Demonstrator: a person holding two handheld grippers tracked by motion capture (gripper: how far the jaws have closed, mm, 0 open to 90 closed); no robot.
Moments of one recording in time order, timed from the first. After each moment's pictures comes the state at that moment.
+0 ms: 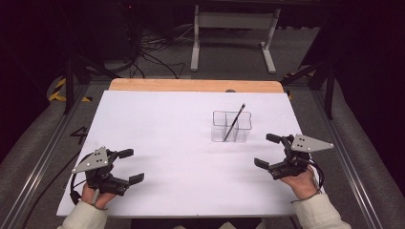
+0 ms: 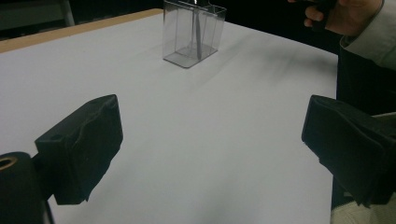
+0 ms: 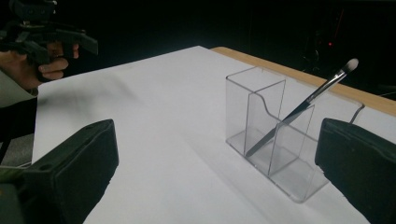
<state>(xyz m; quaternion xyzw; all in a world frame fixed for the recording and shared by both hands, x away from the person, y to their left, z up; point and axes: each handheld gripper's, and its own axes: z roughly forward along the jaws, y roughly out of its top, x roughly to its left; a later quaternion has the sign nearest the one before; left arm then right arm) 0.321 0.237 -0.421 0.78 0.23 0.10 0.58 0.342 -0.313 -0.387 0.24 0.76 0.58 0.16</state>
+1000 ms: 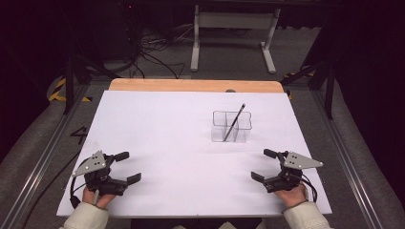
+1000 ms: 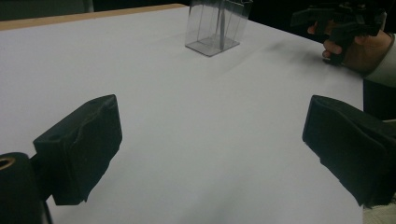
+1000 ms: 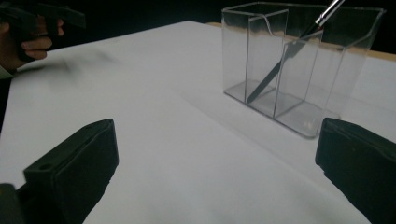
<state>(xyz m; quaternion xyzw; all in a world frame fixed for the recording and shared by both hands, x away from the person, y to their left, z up) 0.323 0.248 -0.452 0.77 0.27 0.11 0.57 0.329 -0.317 -0.452 0.27 0.76 0.56 0.17</state>
